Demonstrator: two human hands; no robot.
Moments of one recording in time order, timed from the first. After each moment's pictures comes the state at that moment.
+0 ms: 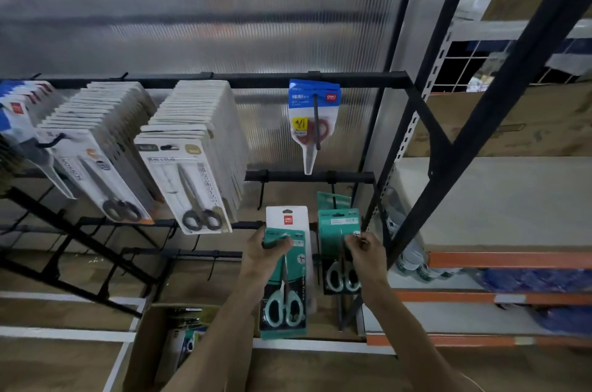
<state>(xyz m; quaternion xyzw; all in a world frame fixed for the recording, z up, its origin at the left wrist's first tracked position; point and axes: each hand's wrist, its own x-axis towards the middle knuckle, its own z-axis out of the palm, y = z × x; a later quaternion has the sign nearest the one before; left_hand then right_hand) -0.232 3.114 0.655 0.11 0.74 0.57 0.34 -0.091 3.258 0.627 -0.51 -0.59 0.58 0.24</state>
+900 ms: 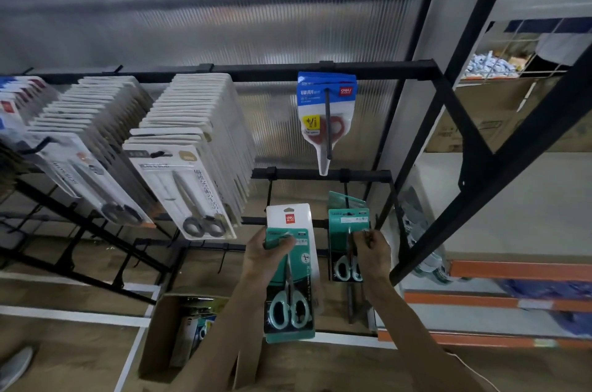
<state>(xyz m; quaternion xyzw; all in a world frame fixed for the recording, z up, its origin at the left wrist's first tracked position) -0.251 3.124 0.650 0.06 0.77 0.54 0.33 -0.123 3.280 0.582 -0.54 -0.55 0.58 0.25</state>
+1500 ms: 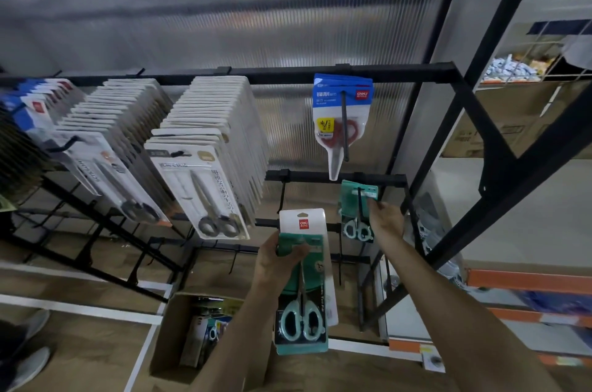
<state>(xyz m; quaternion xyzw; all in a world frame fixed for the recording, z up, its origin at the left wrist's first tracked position) -0.241 3.117 0.662 0.07 0.78 0.53 0.33 -0.178 3.347 0.599 -0.58 -0.61 0.51 0.18</state>
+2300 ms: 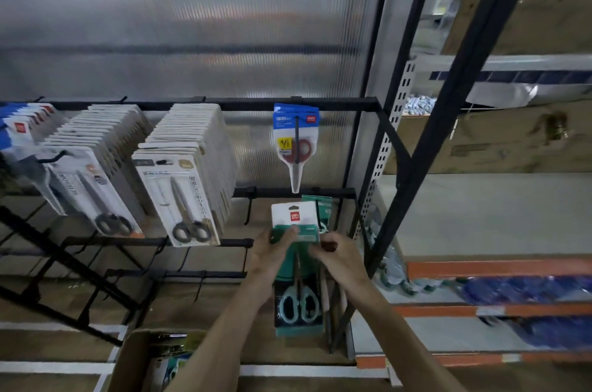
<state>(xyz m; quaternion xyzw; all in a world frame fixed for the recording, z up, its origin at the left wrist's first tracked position) -0.204 3.151 0.692 0.11 0.77 0.56 0.30 -0.086 3.248 0.684 -0.37 -0.72 0.56 0.17</state>
